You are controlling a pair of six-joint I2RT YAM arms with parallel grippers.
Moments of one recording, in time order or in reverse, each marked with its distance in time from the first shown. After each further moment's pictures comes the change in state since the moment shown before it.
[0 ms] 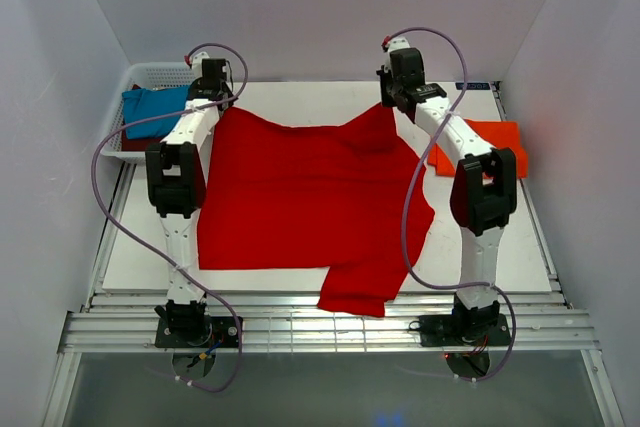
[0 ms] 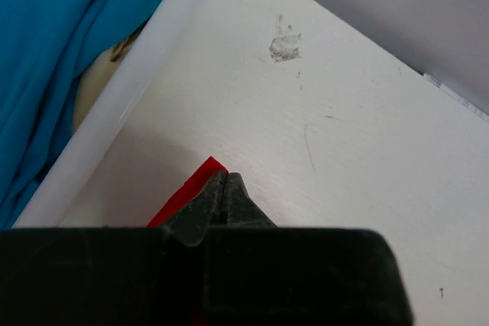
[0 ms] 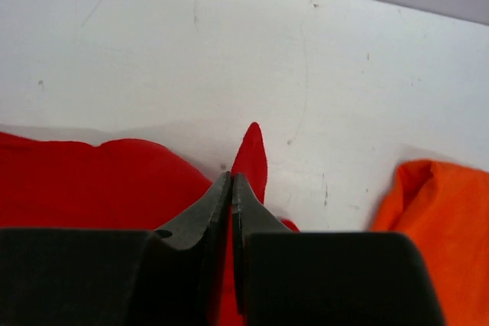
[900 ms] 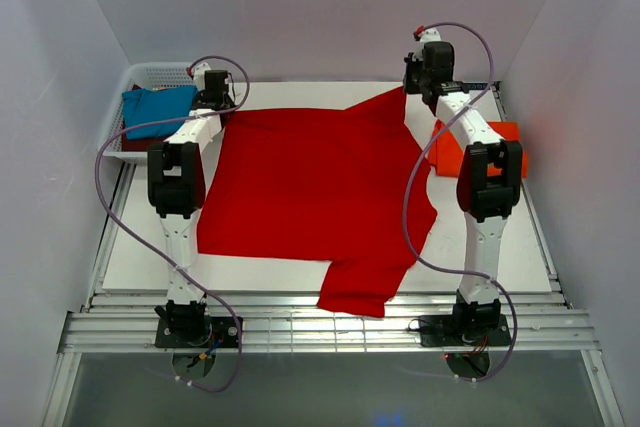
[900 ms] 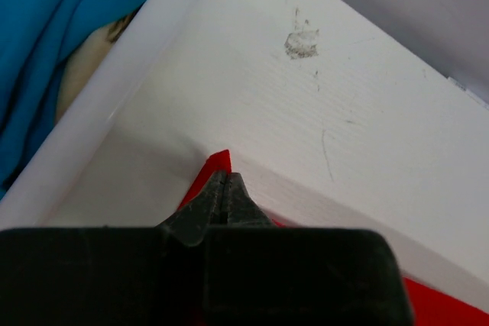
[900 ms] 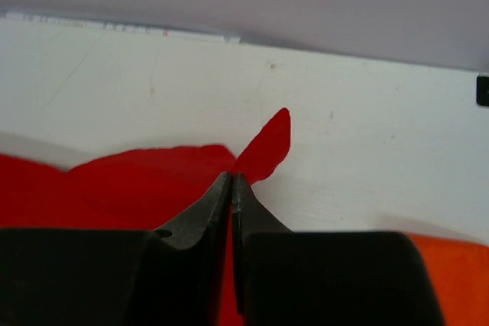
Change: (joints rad) left arm 0.000 0.055 -0.043 0.144 -0.019 -0.010; right arm -0.179 0.233 0.234 0.141 -0.186 0.036
